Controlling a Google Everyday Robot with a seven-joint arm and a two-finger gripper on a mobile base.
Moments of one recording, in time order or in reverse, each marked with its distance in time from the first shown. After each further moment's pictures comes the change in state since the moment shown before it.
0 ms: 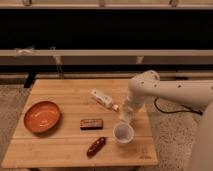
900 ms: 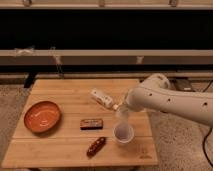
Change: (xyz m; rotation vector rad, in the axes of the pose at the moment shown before) arm 0.036 0.022 -0.079 -0.156 -0.175 -0.127
